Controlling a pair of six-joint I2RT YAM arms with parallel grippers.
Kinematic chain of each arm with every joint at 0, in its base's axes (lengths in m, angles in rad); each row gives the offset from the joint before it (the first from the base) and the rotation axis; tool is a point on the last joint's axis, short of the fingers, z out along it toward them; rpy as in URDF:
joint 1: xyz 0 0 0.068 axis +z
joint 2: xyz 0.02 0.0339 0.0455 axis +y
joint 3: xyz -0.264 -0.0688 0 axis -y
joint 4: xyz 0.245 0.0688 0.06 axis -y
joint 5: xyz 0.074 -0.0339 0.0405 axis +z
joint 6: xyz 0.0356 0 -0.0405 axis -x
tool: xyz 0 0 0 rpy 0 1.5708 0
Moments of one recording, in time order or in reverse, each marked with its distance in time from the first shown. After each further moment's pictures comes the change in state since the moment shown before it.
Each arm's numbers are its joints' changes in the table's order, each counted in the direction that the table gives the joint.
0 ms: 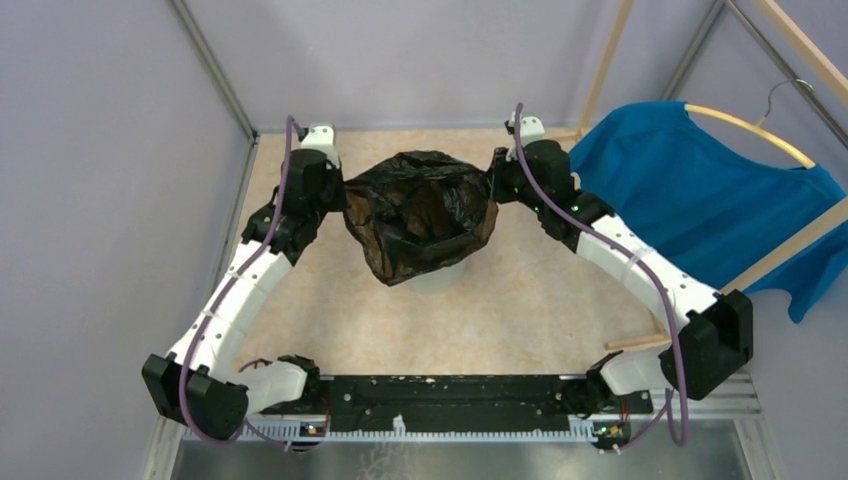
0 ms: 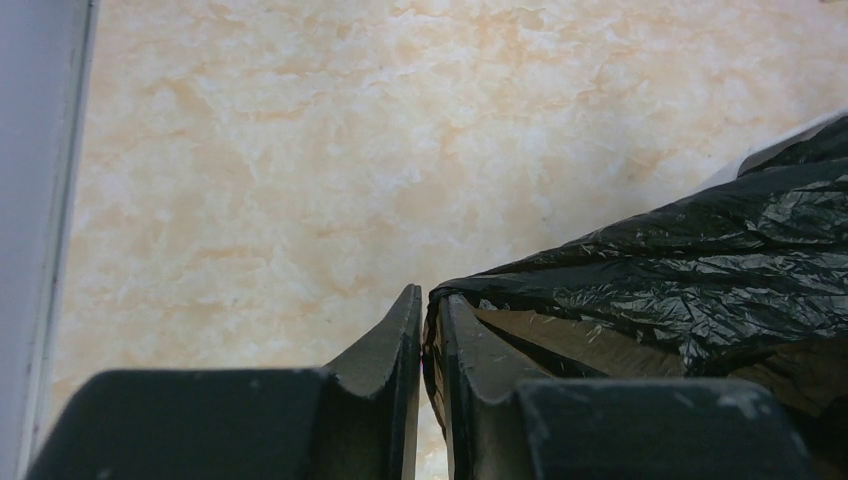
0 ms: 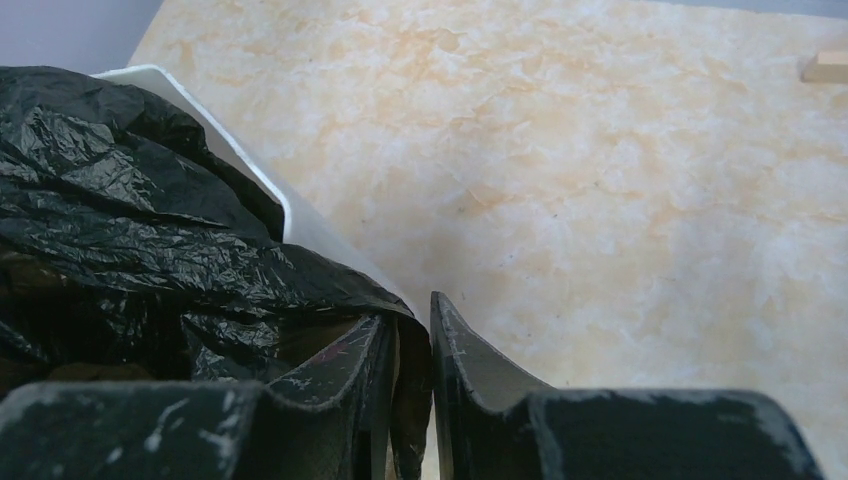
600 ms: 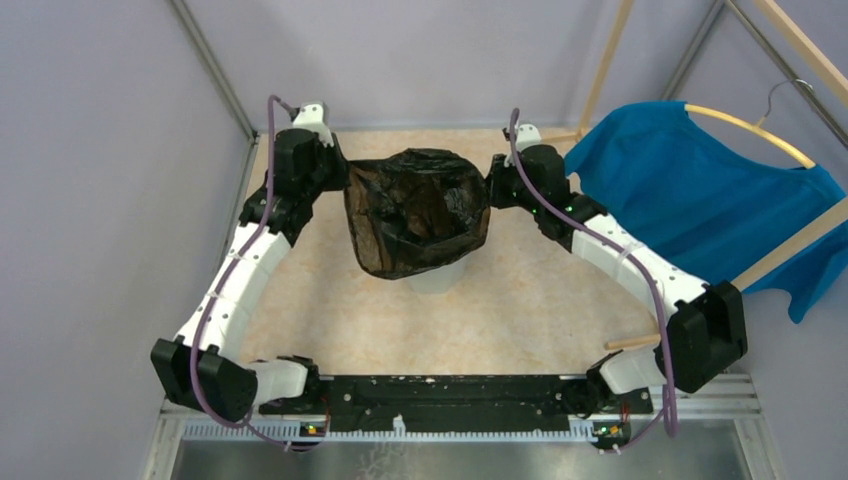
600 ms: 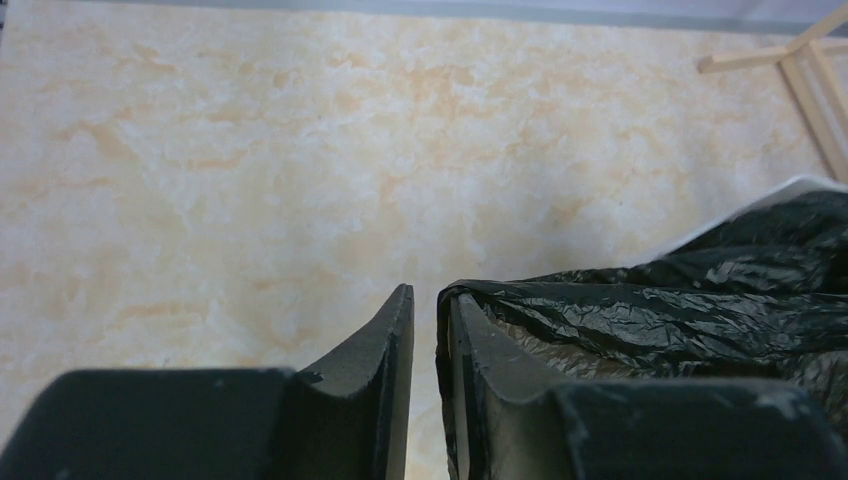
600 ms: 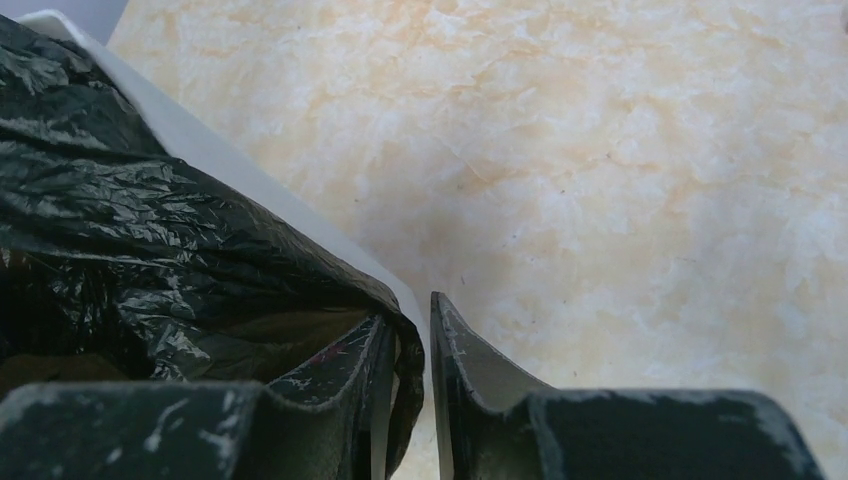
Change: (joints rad) left arm 0.093 0.079 0.075 0.088 -0.200 0.064; right arm -0.028 0.047 -0.043 0.042 0.055 -0.024
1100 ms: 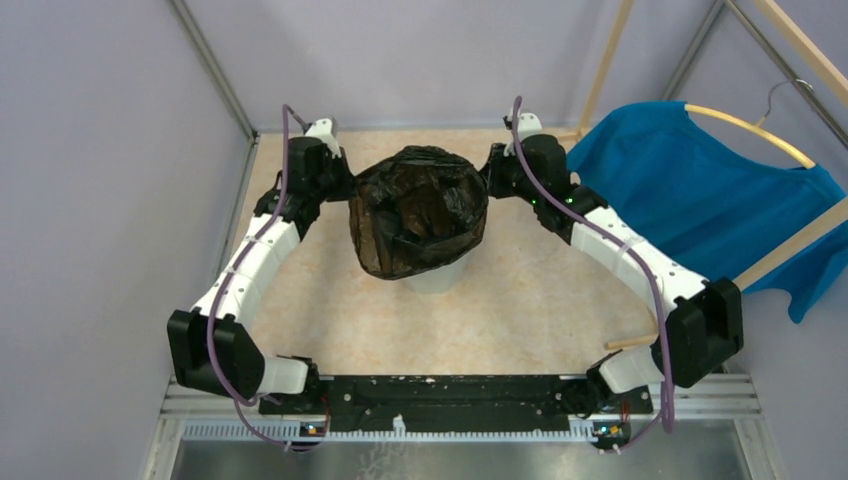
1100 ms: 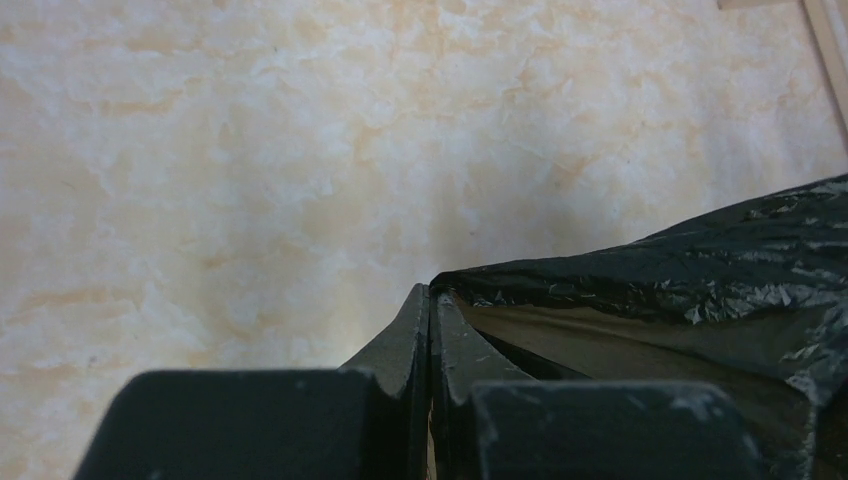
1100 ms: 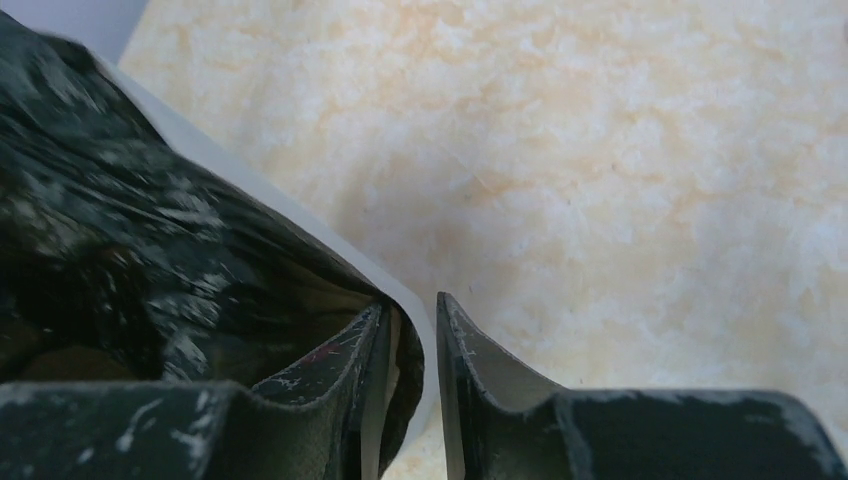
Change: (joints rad) left arm 0.052 0.108 -0.069 0.072 -0.122 0.037; right arm -0.006 0.017 0.043 -0.019 0.010 -0.015
